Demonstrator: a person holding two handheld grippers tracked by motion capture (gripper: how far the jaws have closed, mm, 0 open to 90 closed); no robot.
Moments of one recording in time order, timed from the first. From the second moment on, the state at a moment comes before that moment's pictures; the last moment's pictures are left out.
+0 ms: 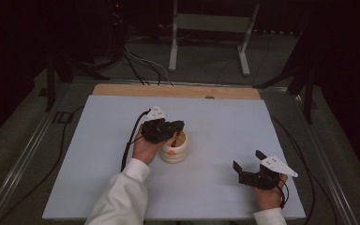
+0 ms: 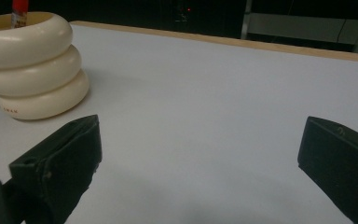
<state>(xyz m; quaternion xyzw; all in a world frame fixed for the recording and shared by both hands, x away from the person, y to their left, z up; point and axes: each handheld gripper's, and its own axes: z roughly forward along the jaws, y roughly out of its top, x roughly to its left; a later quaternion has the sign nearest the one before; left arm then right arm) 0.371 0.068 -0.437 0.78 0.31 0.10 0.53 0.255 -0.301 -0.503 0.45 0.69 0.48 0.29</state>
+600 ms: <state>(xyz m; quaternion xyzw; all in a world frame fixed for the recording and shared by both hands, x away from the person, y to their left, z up) 0.366 0.081 -0.443 0.77 0.36 0.13 0.51 0.256 -0.301 -0.503 0.45 0.69 0.48 0.29</state>
